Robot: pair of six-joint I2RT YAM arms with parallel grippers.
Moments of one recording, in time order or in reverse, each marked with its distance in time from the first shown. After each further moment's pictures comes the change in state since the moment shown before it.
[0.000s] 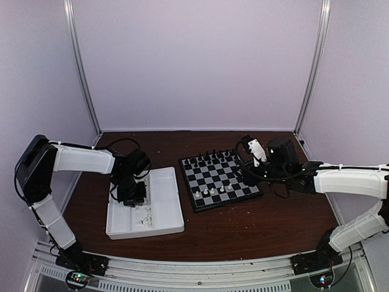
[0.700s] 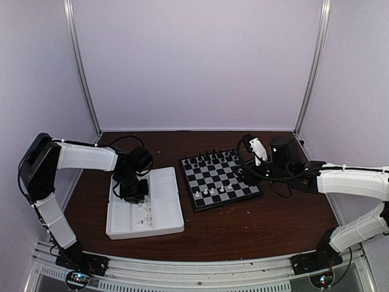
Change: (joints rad) left arm 0.000 0.041 0.053 0.002 -0.007 0.069; right arm 0.000 -0.027 -0.001 -0.003 -0.043 0.003
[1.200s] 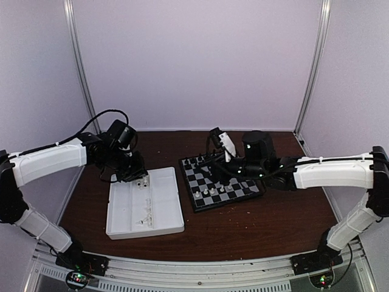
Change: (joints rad) left arm 0.000 -0.302 0.051 0.048 0.076 -0.128; right arm 0.159 0.164 0.181 0.117 -0.115 0.115
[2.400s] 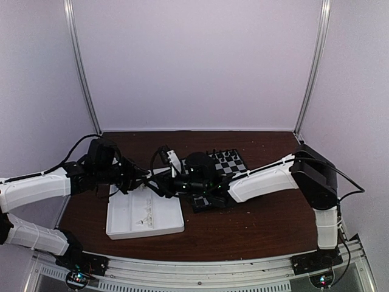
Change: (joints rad) left arm 0.000 -0.295 -0.406 0.538 0.154 -0.641; right arm 0.212 0.642 0.396 0.442 -0.065 0.244
